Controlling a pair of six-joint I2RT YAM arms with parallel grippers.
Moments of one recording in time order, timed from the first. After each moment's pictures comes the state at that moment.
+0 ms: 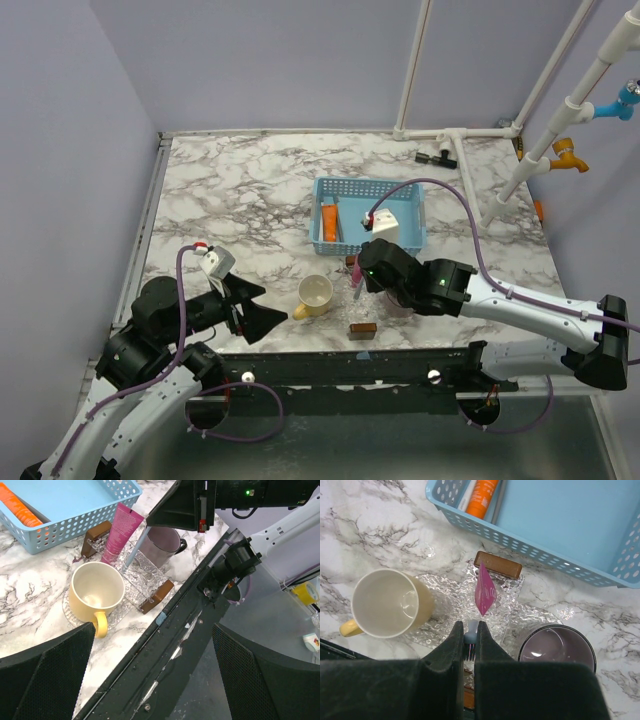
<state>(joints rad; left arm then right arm) -0.62 0.28 0.73 -0.67 0.43 -0.40 1.15 1.18 1.02 -0.62 0.58 0.56</state>
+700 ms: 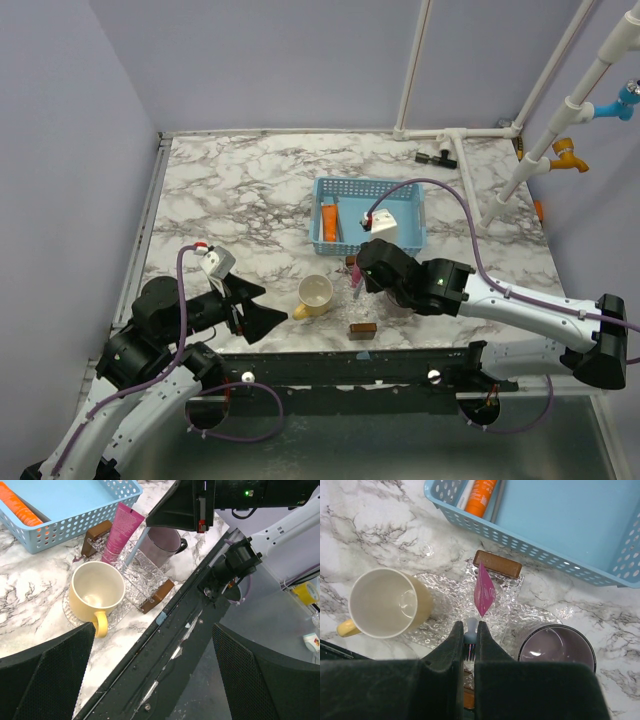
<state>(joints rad) -0.62 0.28 0.72 -0.67 0.43 -0.40 1.15 1.19 1.02 -0.62 0.58 0.56</state>
